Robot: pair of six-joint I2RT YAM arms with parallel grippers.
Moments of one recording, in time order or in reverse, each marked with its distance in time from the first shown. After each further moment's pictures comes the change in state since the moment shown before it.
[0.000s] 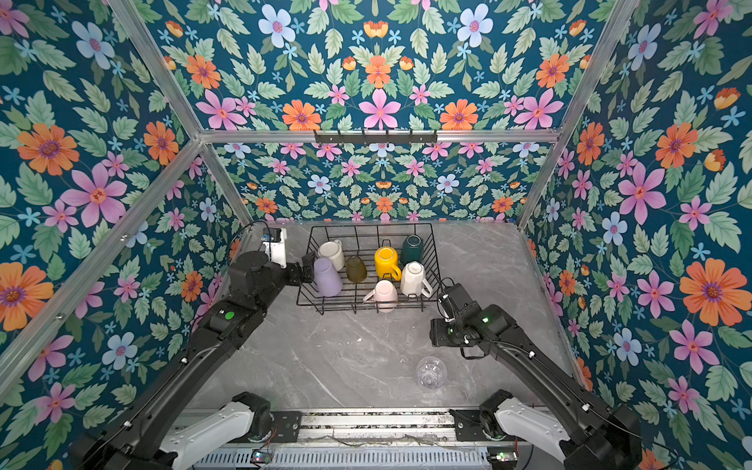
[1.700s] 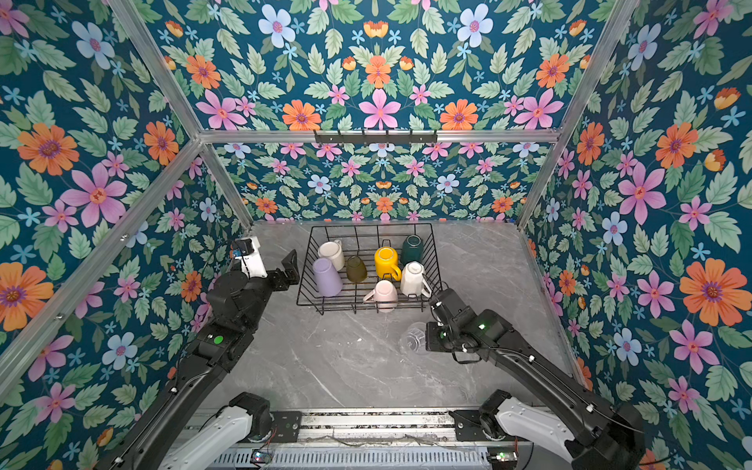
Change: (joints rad) left arm 0.059 -0.163 -0.156 0.150 -0.037 -0.090; right arm 0.046 -0.021 0.014 0.088 -0.080 0.123
